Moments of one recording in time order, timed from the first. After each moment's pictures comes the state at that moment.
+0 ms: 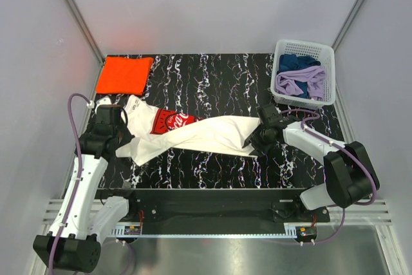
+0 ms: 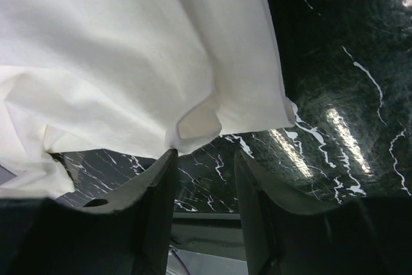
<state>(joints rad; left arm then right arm) -0.10 0.85 0.90 -0.92 -0.24 -0.53 0.44 1.44 0.80 -0.59 -0.14 1.18</state>
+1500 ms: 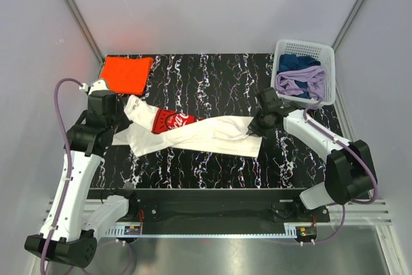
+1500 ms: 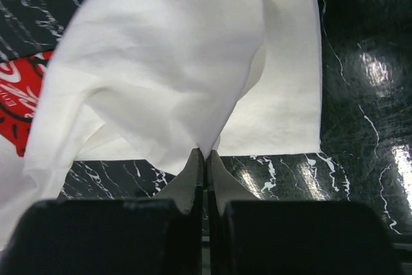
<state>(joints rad) -0.17 0.91 1.12 -0.96 -0.27 -0.52 0.43 1.46 0.98 -0.63 -0.03 1.05</state>
